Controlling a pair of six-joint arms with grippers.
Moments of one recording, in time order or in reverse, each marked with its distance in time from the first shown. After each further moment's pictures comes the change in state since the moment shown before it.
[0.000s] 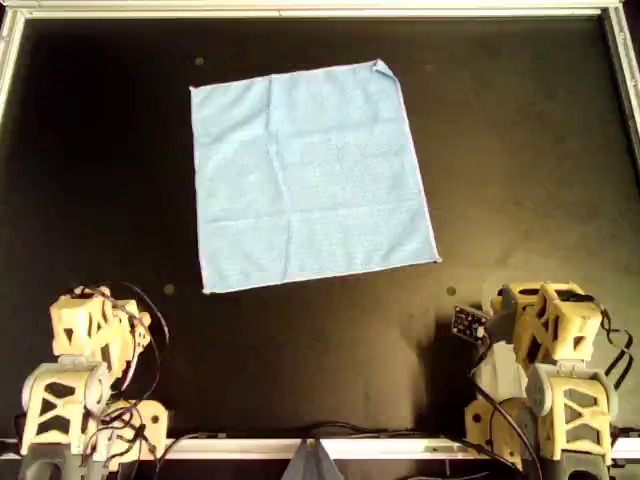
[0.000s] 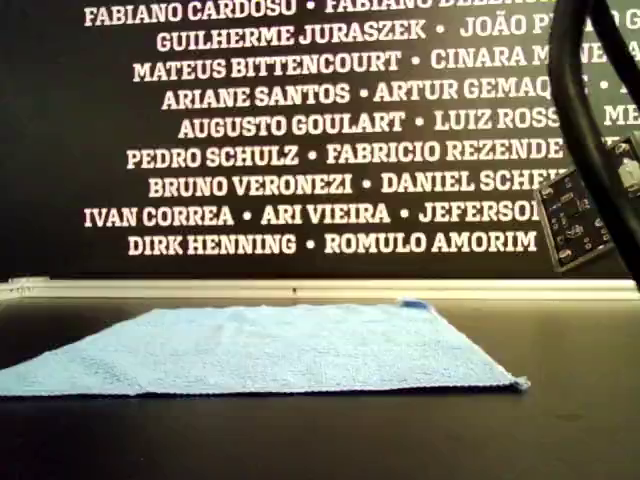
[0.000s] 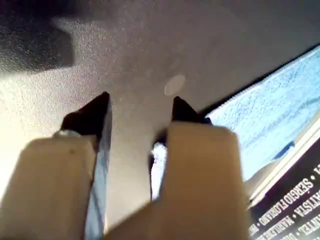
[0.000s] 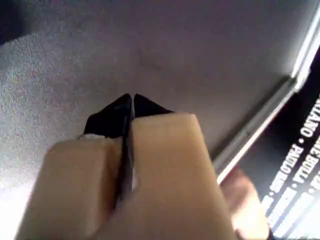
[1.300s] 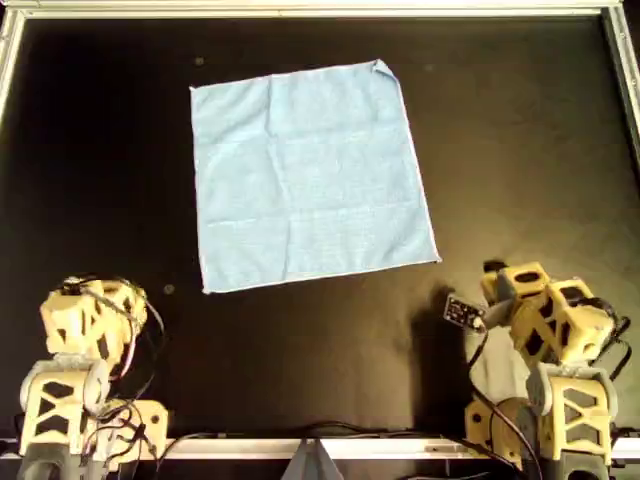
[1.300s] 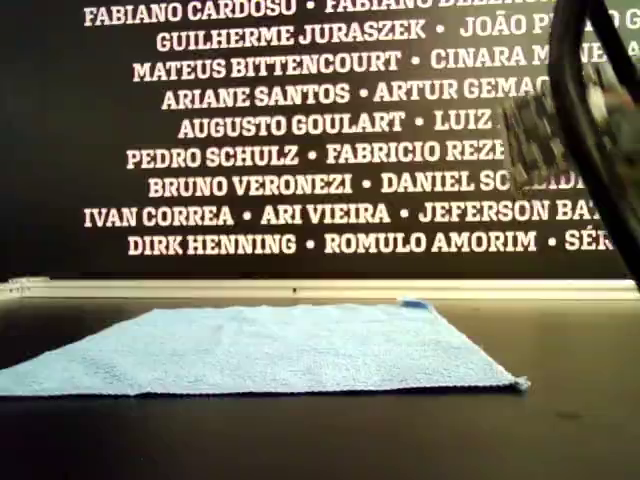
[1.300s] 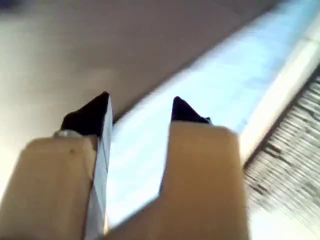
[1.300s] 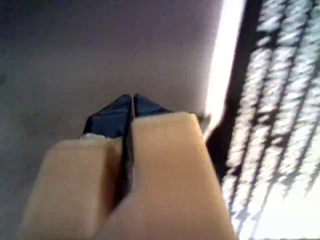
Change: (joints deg) left arm 0.0 0.0 -1.3 -13.9 0.0 -0.2; right arm 0.1 0.0 -3.2 -16.4 -13.3 0.7
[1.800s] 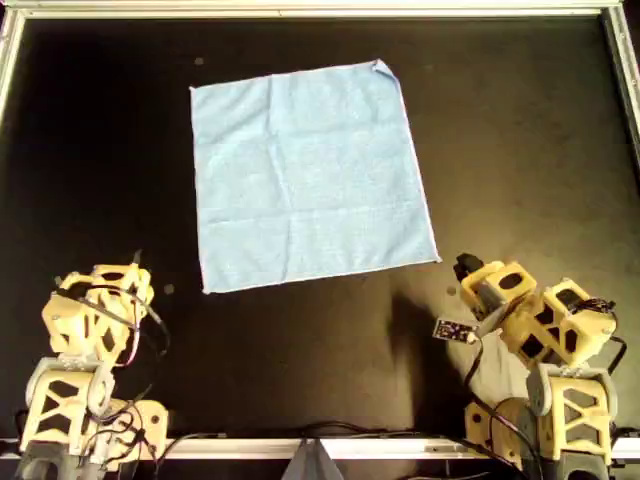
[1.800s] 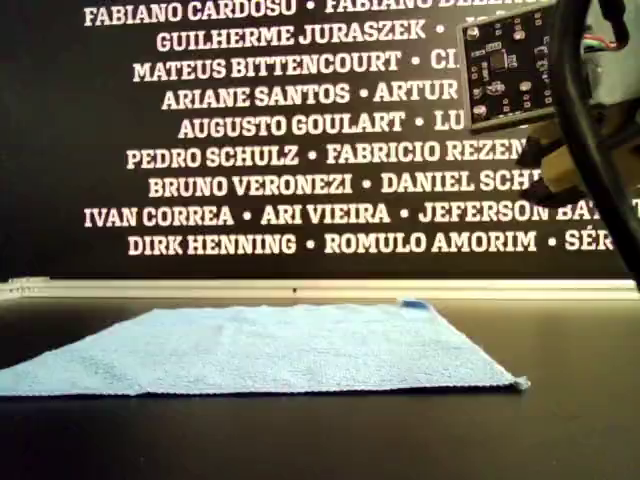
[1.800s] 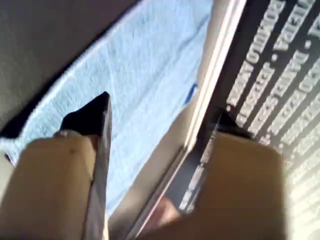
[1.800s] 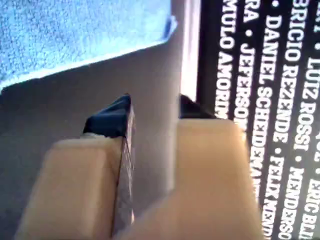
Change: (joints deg) left arm -5.4 -1.1 1.4 -11.4 0.1 -0.2; right arm -0.2 0.0 0.9 -2.9 -15.6 -0.4
